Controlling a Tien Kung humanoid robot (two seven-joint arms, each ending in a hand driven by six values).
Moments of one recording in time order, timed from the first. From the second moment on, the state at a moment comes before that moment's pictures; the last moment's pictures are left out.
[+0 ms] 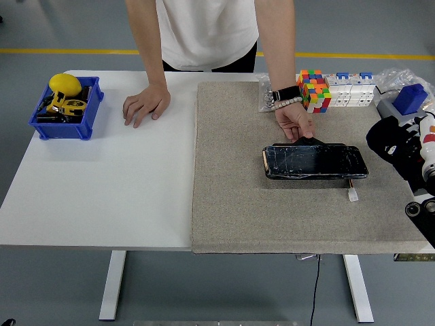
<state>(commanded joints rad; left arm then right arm) -0.11 0.17 -1.87 -0.18 1.26 0.01 0.25 0.40 -0.36 1.06 1.08 -1.75 -0.49 -0.37</state>
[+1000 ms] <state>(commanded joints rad) -0.11 0.17 -1.86 -0.18 1.26 0.01 0.25 0.39 -0.35 1.09 1.10 -1.72 -0.46 -0.38</state>
